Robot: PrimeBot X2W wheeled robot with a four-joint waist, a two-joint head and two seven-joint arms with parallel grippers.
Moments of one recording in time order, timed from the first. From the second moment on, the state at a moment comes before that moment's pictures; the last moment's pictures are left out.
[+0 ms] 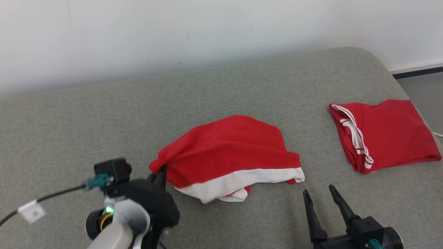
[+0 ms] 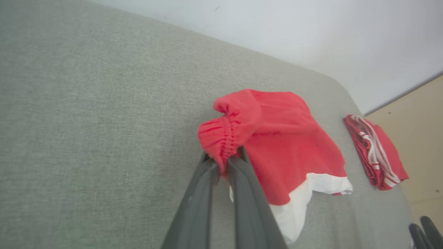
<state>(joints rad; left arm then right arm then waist) -0.41 0.32 -0.59 0.15 -0.96 0.39 0.14 0.00 -0.05 0.01 0.21 0.01 0.13 -0.25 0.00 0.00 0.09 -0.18</state>
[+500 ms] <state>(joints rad) -0.32 0.37 -0.56 0.02 -1.04 0.50 0.25 -0.01 -0.05 0.02 0.20 0.00 0.13 -0.24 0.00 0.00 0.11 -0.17</state>
